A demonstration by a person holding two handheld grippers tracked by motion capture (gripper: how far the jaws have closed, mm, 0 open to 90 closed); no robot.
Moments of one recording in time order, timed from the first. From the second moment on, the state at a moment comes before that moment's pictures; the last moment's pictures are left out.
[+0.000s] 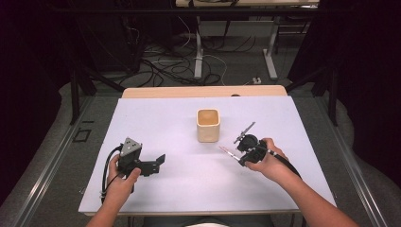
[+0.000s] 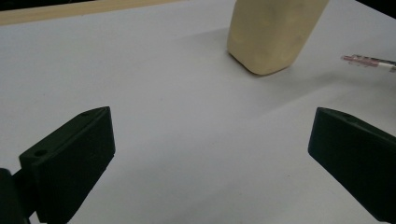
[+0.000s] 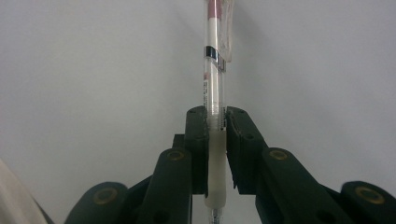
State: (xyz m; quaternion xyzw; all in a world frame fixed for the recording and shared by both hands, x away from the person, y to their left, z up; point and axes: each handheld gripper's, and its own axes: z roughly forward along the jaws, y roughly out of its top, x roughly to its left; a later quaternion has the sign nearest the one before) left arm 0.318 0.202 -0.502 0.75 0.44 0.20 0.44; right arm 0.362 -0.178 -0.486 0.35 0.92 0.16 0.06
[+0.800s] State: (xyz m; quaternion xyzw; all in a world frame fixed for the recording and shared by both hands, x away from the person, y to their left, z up) left arm 0.308 0.174 -0.489 0.80 0.37 0.23 0.41; right arm 0.375 -0.120 -0.460 0.25 0.96 0.14 0.02
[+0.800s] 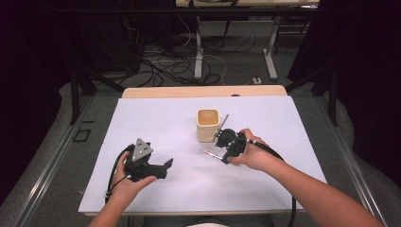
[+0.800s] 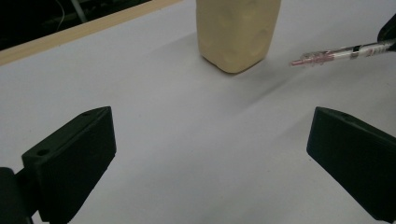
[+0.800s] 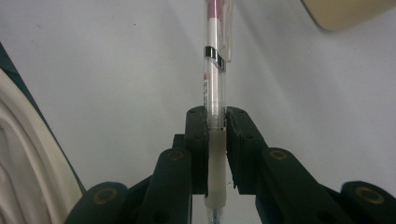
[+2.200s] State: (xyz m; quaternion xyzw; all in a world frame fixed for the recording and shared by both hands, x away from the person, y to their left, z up) left arm 0.286 0.087 -0.478 0.86 0.06 0.40 0.30; right arm 0.392 -0.110 -0.446 0.26 0.95 0.15 -0.09
